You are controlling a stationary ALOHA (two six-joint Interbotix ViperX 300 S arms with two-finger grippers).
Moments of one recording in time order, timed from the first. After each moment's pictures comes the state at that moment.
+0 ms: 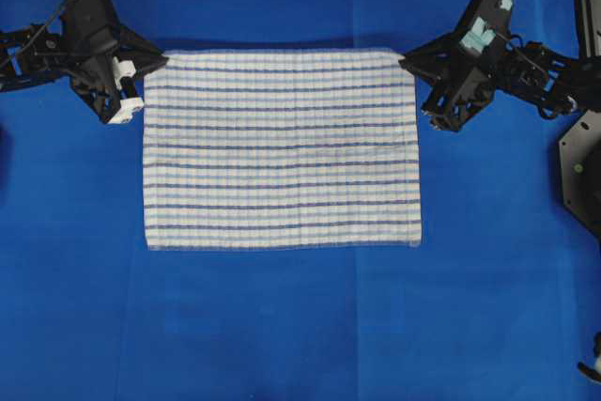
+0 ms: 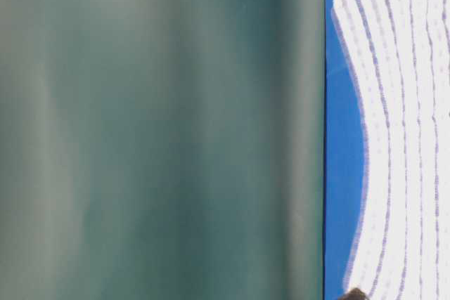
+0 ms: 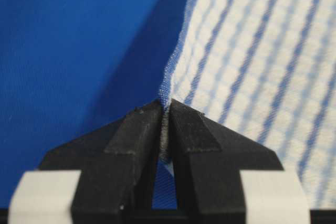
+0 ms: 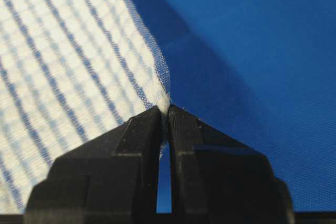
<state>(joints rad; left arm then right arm) 0.40 -0.12 1.14 -0.04 -0.38 0.03 -0.35 -0.17 1.15 0.32 -0.38 0.01</state>
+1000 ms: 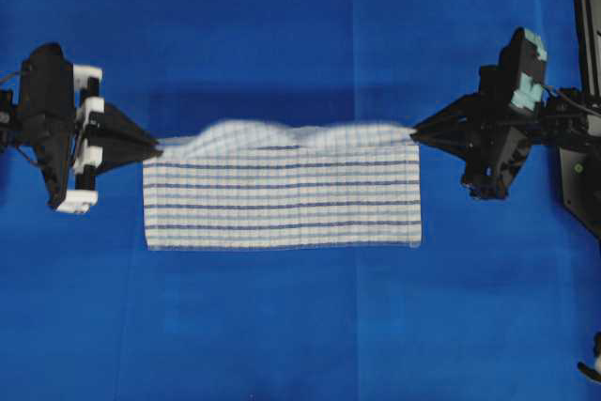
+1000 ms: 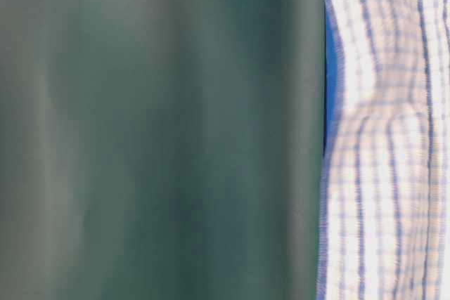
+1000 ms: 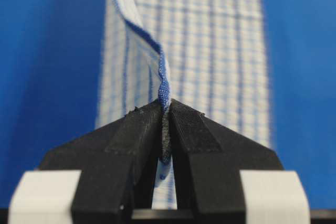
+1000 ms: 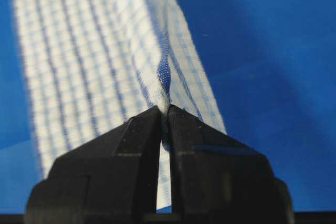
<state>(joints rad) -0.02 -0.44 1.20 -0.04 -0.26 -0.12 -0.02 -0.49 1.21 0.48 -0.20 0.02</state>
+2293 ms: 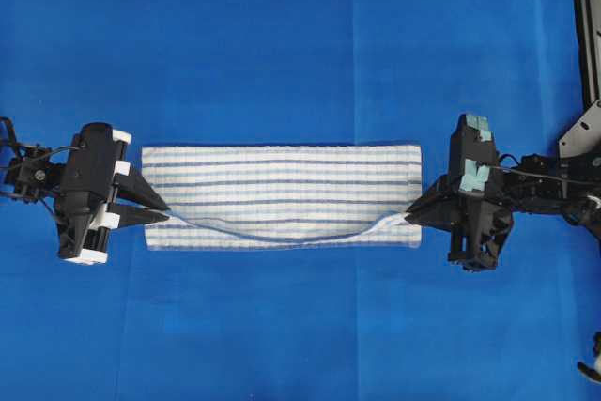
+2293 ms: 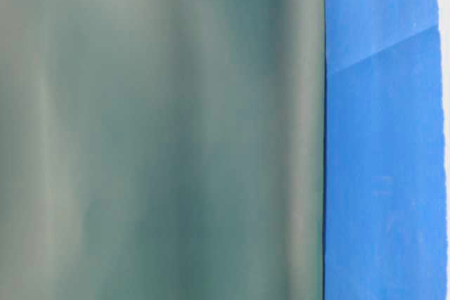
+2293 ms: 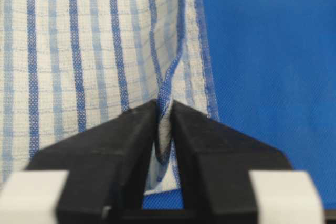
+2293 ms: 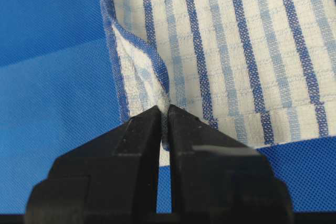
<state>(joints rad) -0.21 -0.17 1.16 -0.04 -0.33 -0.13 0.28 -0.21 1.15 0.68 -0.21 0.02</state>
